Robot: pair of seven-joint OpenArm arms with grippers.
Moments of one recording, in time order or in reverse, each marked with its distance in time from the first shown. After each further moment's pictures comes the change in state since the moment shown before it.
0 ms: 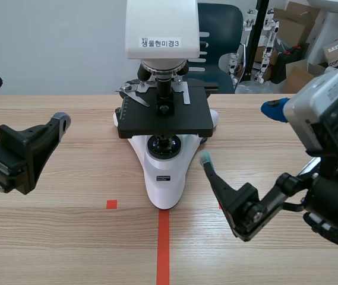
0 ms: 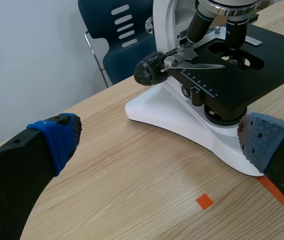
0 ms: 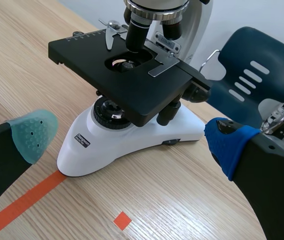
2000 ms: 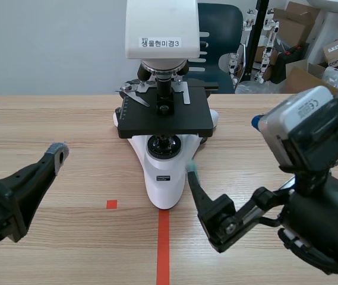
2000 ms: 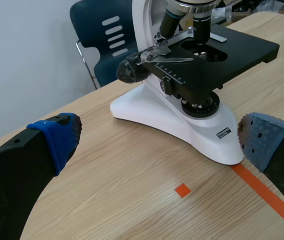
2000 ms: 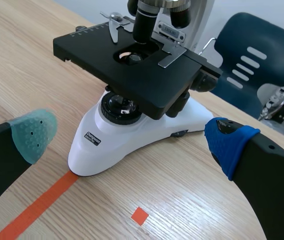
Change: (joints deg) left arm 12.3 0.0 0.0 0.0 4.5 2.0 -15.8; right arm -2.4 -6.2 -2.5 0.0 -5.2 -2.4 -1.0
